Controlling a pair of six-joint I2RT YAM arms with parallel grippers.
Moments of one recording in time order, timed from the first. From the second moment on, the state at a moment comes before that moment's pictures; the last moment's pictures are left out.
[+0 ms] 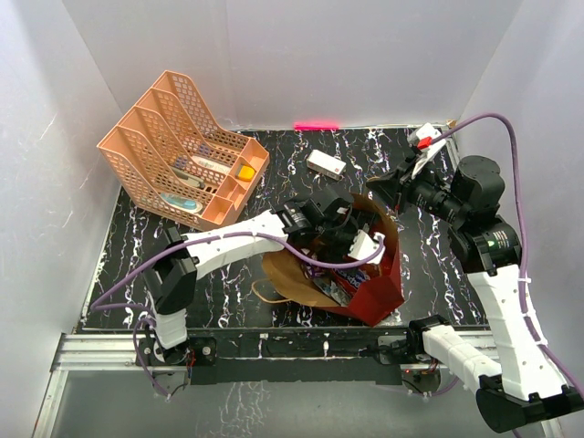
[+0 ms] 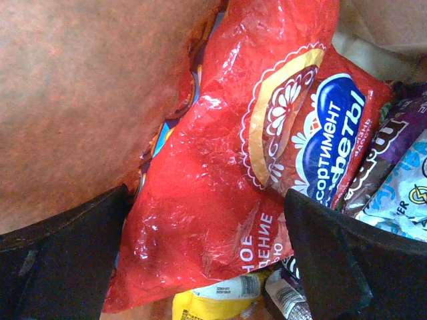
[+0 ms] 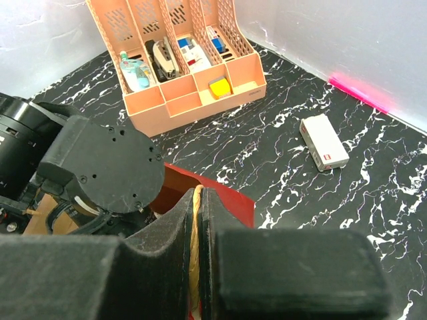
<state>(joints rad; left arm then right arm) -1.05 1.83 1.52 -0.41 0.45 0.98 0.21 0.89 1.23 -0.51 -0.59 -0.02</state>
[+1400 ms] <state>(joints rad) -1.06 1.64 1.35 -0.11 0.16 0.53 0.21 0.96 1.29 -0.56 -0.06 -0.18</state>
